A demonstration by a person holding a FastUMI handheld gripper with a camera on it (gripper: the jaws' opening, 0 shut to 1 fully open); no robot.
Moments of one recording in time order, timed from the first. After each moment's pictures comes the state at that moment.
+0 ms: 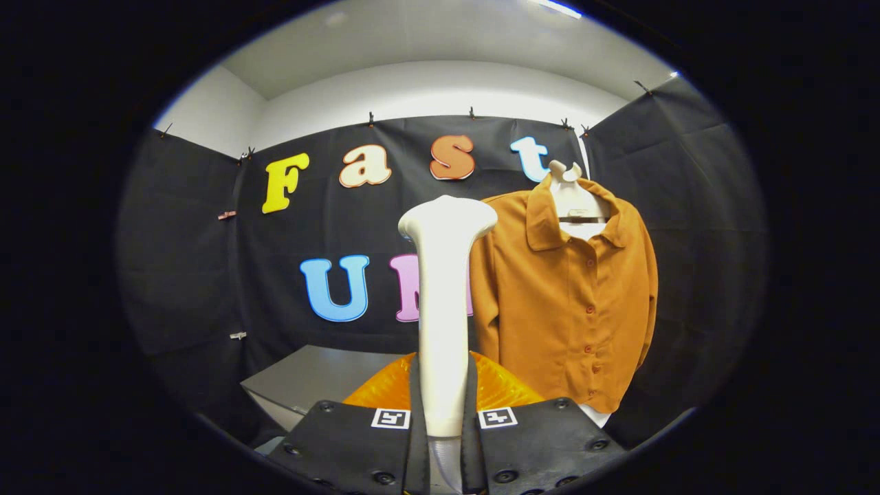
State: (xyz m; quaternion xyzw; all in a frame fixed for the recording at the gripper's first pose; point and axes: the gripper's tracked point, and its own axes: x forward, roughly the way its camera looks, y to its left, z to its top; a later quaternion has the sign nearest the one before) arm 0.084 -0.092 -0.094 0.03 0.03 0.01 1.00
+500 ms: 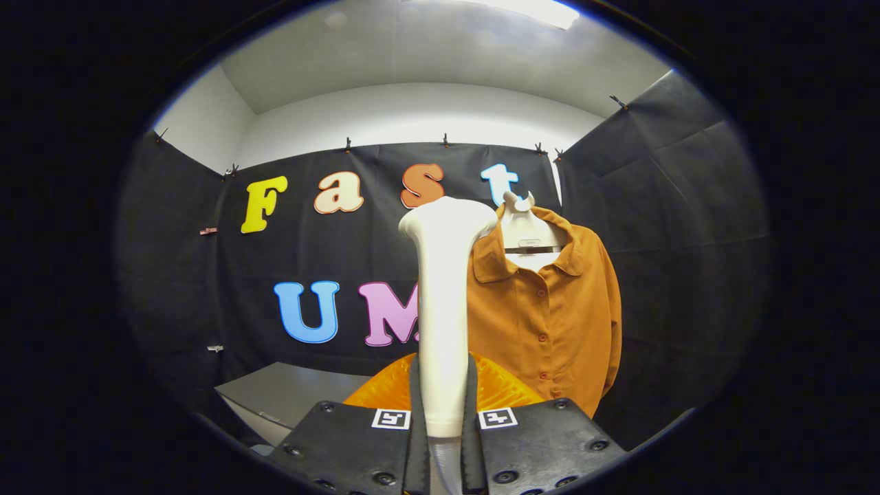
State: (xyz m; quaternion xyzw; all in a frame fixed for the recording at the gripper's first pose) arm 0.088 -0.169 -0.084 0.02 -0.02 -0.03 1.00
